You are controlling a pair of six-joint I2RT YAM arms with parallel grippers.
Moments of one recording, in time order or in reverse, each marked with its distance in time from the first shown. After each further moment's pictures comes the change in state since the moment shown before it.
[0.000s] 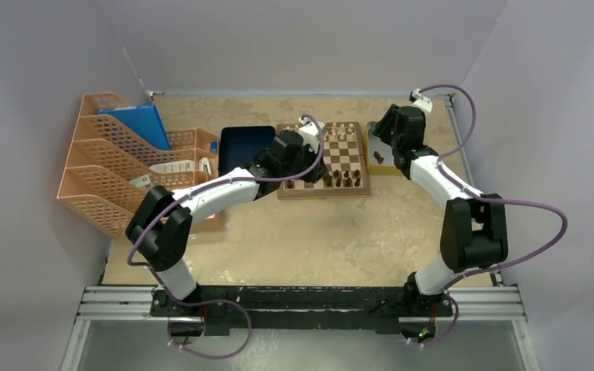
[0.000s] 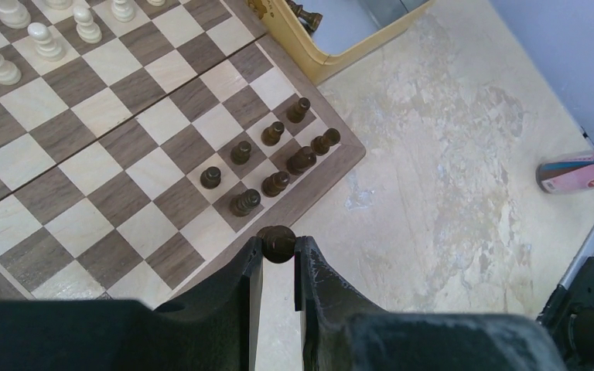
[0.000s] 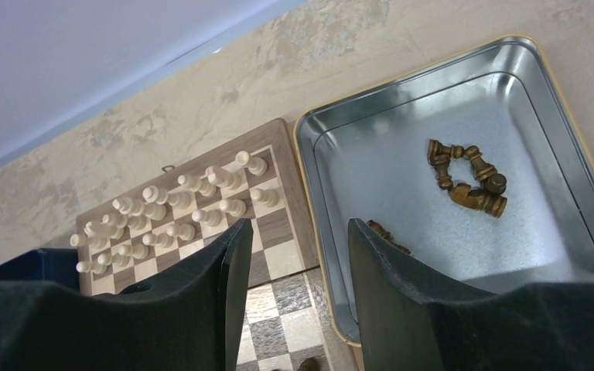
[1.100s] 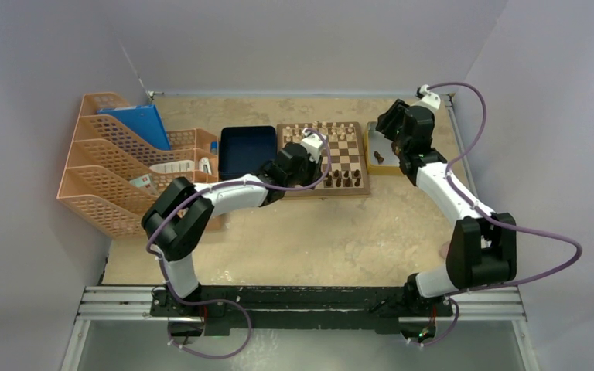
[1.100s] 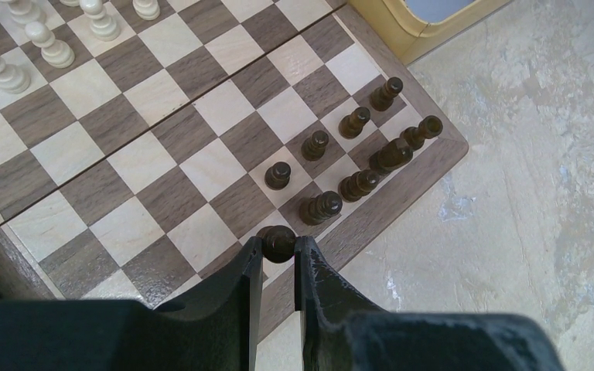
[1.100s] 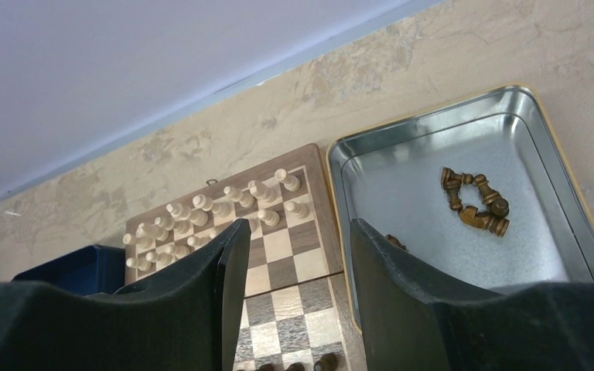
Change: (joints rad) left arm -0.015 0.116 -0.089 0.181 -0.143 0.121; right arm 0.000 -0.116 -0.030 0.027 -0.032 -0.018
